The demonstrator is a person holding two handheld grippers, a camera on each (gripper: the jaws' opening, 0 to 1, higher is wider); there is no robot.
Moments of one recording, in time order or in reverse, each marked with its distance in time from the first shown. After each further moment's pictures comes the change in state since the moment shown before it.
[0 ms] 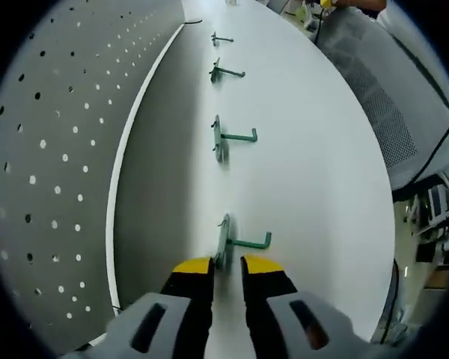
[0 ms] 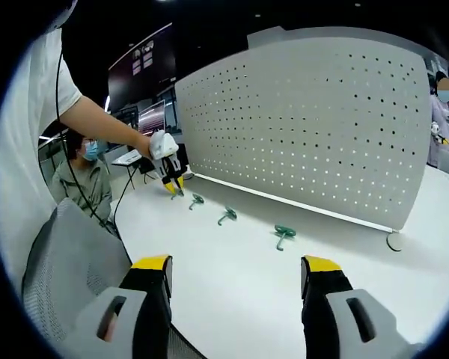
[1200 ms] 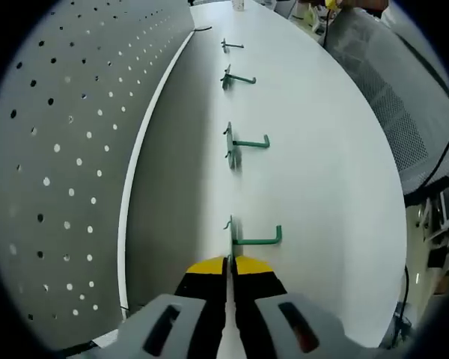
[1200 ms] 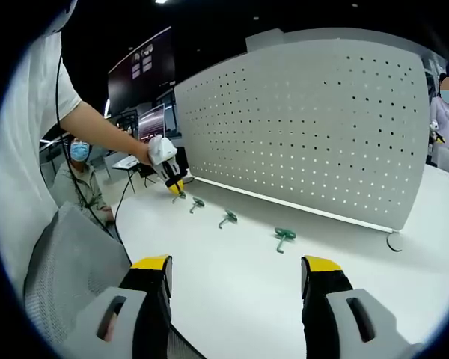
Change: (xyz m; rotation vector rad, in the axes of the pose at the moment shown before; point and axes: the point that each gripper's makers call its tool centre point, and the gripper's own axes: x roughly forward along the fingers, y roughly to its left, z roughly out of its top) left arm -0.002 0.008 0.004 -0.011 -0.069 0.087; right arm -0.001 0.000 0.003 0.010 -0.018 0.000
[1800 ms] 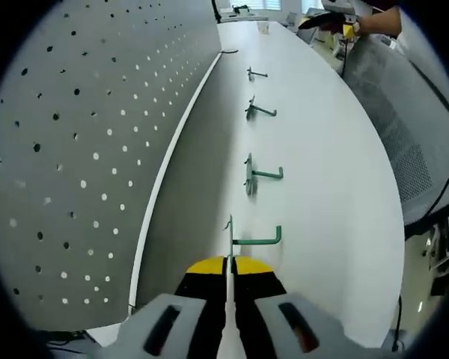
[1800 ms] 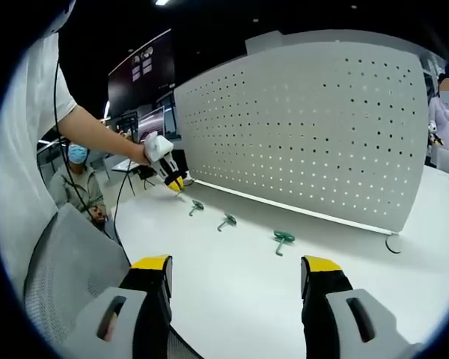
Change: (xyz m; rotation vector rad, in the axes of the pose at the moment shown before) left arm -0.018 0.006 0.021 -0.084 -0.110 0.083; right arm -0.002 -0.001 0.003 0.002 -0.016 -0.004
